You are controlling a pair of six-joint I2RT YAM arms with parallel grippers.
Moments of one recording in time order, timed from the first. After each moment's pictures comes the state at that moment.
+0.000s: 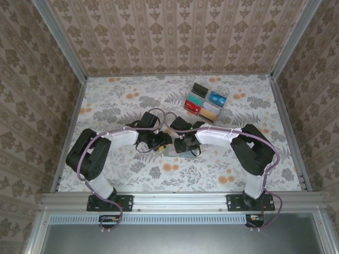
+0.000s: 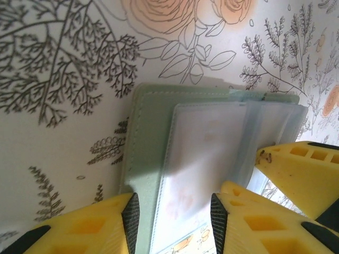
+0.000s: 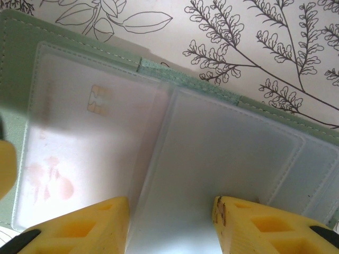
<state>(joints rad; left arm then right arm) -0.61 1.68 0.86 -0.25 0.49 -0.84 0.77 1.85 1.15 -0.59 0.05 0.52</state>
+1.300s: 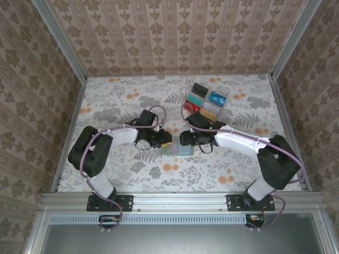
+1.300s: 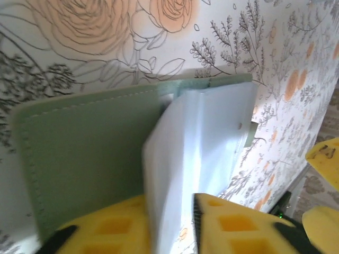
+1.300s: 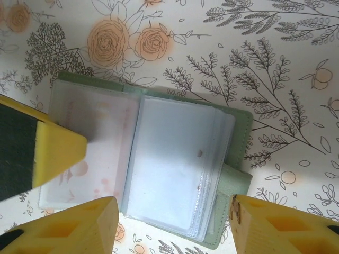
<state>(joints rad) -0.58 1.73 0.88 -0.18 0.64 -0.77 0.67 1.56 0.99 -0.46 -0.01 0.56</state>
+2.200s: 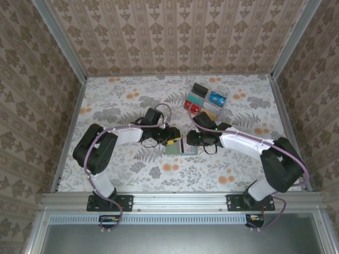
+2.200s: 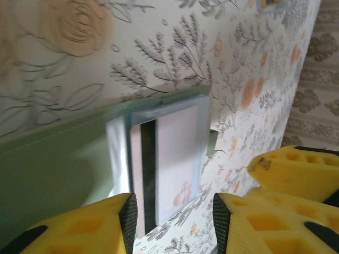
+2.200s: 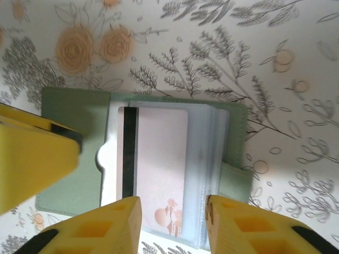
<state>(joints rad) -0.62 1.76 0.92 -0.07 0.66 -0.87 0.62 1.56 0.93 -0.42 -0.05 0.62</state>
